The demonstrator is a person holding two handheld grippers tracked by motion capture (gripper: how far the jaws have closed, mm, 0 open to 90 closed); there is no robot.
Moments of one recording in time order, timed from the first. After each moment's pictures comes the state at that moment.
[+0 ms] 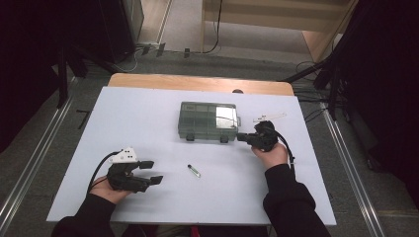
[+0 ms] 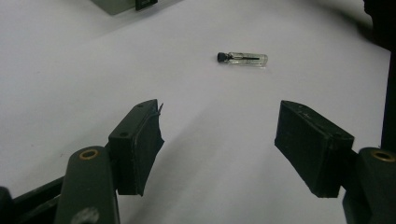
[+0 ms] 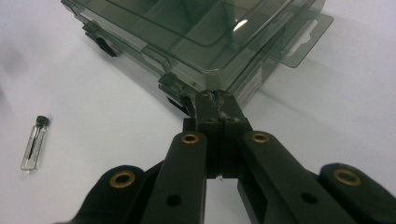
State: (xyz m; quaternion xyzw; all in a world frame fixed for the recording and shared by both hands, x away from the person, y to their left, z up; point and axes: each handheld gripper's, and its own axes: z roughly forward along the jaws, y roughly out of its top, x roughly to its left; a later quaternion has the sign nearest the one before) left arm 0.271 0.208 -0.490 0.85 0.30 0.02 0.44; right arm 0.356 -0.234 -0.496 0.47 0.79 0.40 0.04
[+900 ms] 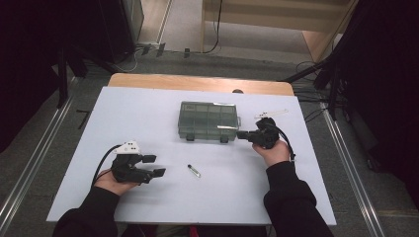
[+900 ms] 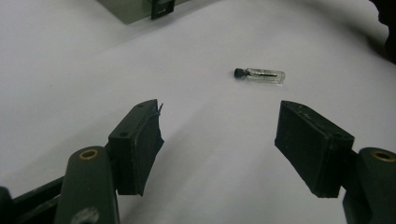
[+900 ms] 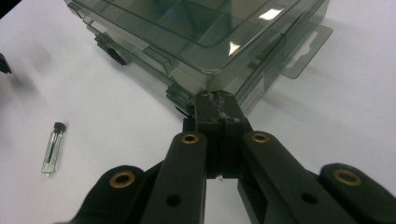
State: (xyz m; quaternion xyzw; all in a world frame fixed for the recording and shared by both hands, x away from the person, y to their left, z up) left arm 0.294 0.201 -0.490 0.84 0.32 0.01 0.44; right arm 0.361 -0.238 -0.487 0.47 0.78 0.41 0.02
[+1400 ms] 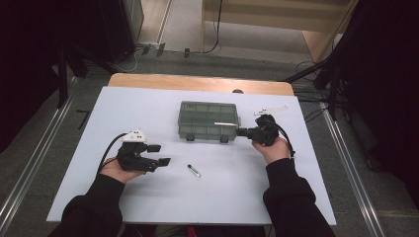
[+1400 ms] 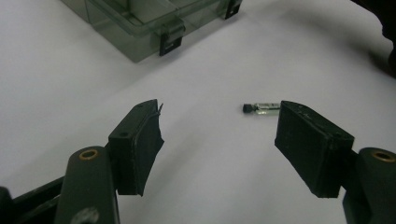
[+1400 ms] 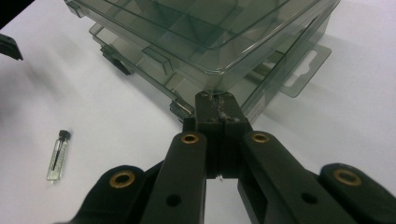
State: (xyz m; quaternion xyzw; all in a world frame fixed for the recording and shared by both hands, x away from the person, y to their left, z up) left arm 0.319 0.186 -0.475 0.84 0.31 0.01 0.44; right arm 0.366 -0.236 -0.479 0.46 0.78 0.41 0.02
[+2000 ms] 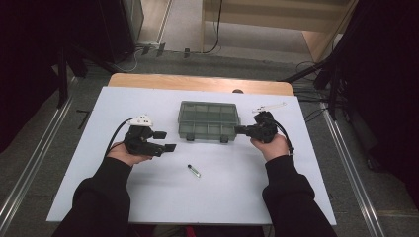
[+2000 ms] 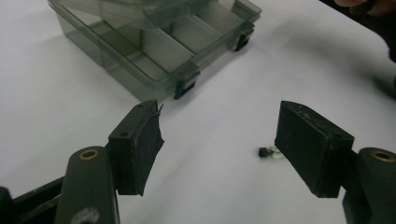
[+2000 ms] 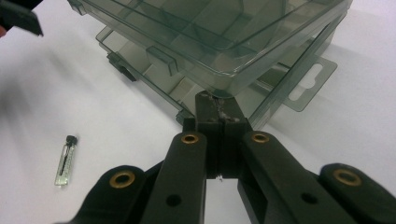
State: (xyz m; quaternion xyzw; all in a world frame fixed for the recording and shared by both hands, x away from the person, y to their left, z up) left arm 0.355 0.170 -0.458 0.84 0.30 0.02 0.44; right arm 0.373 -0.231 -0.472 0.46 0.79 0.41 0.02
